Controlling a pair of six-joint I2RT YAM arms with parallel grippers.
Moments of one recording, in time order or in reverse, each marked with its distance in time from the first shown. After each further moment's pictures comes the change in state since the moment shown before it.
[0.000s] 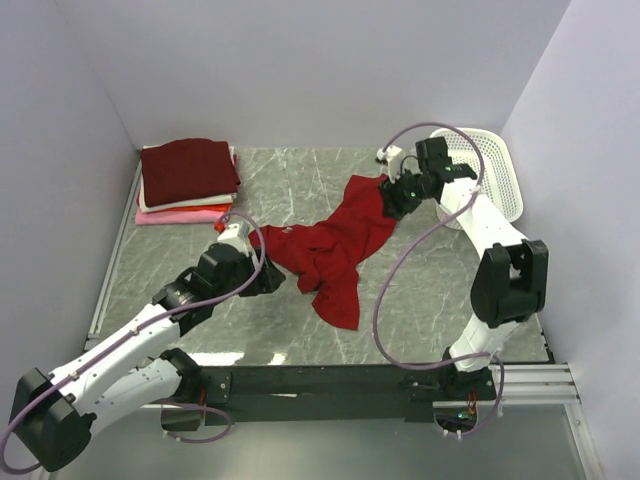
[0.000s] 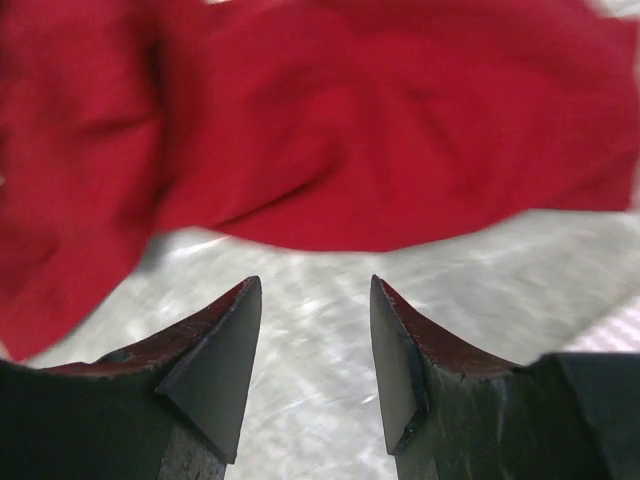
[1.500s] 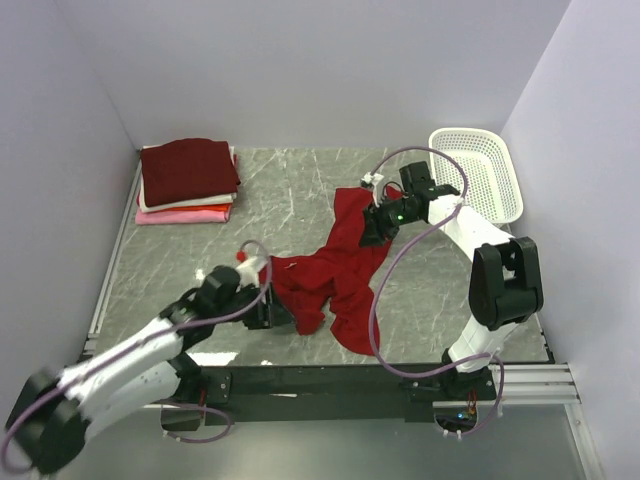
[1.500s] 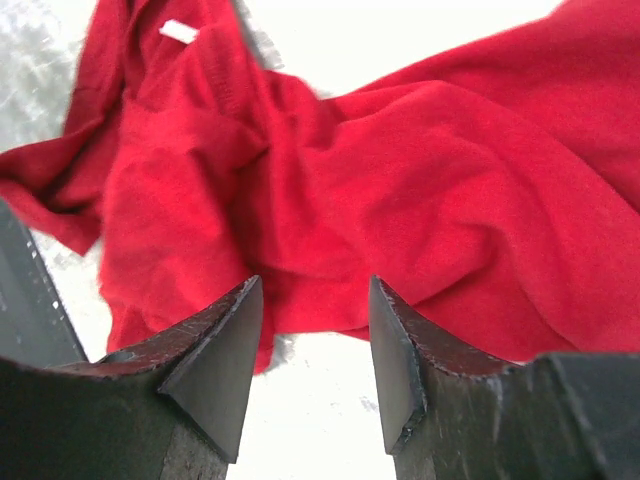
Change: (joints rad) left arm -0.037 0.061 -0.203 0.141 0.465 -0.086; right arm 0.065 -0.019 -0.225 0.089 -0.320 0.062
